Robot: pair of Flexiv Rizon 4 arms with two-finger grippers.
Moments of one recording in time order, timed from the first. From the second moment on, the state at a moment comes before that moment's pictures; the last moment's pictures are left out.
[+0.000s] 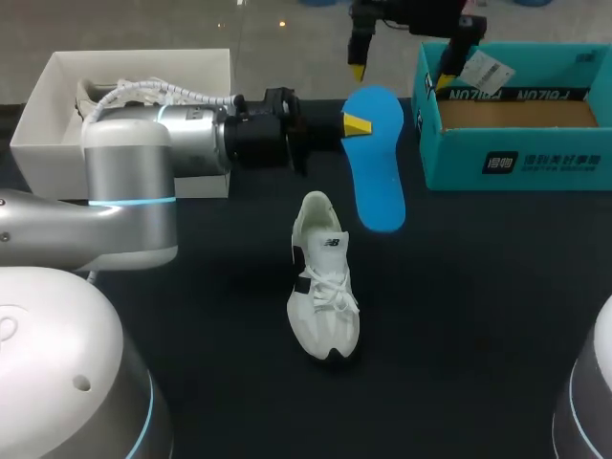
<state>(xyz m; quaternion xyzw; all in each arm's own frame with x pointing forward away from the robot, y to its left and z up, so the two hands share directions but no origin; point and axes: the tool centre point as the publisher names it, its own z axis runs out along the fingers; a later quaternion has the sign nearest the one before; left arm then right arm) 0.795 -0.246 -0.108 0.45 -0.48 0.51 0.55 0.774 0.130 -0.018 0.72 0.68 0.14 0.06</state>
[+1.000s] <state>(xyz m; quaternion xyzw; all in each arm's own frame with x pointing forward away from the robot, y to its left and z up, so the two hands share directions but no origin) 0.797 -0.238 -0.105 0.45 -0.47 0.51 0.57 0.771 0.097 -0.060 0.67 0.63 0.37 -0.10</state>
